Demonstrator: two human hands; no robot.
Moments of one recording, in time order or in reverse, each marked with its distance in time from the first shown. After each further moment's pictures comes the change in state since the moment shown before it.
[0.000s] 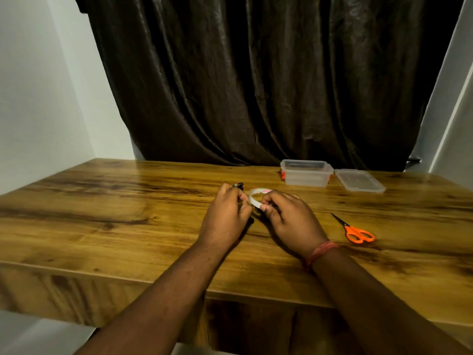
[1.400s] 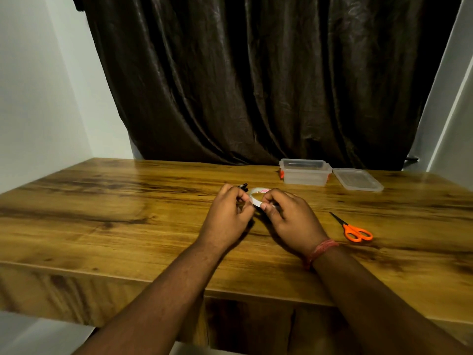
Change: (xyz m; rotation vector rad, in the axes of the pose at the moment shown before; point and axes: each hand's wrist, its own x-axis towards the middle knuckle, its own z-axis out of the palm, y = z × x) left_hand -0.002 0.000 0.001 -0.112 -0.011 0.002; right_hand 0.000 0.008 0.002 0.098 0.016 -0.026
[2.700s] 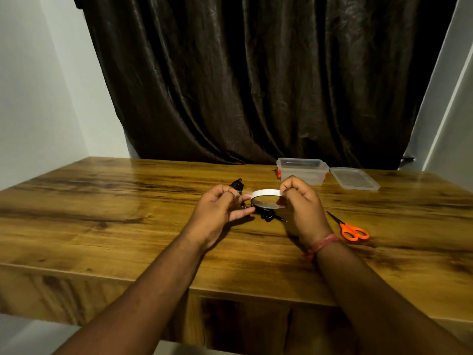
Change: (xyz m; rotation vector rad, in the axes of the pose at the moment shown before) left_hand 0.007 0.007 -0.016 -1.076 -0.101 -0.514; right_hand 0.006 -0.009 -0.015 0.753 0.189 0.323
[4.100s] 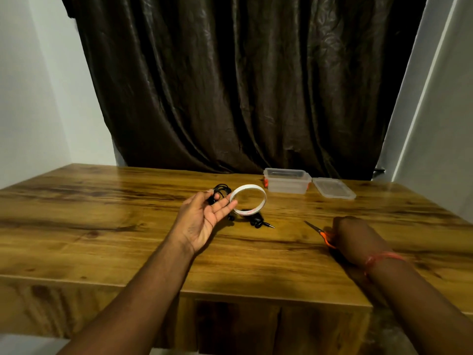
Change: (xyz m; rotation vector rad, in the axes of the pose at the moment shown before) left_hand 0.009 0.007 -0.018 -0.432 -0.027 -0.038; right_hand -0.025 -0.015 -0.112 -1.503 -0.194 0.347
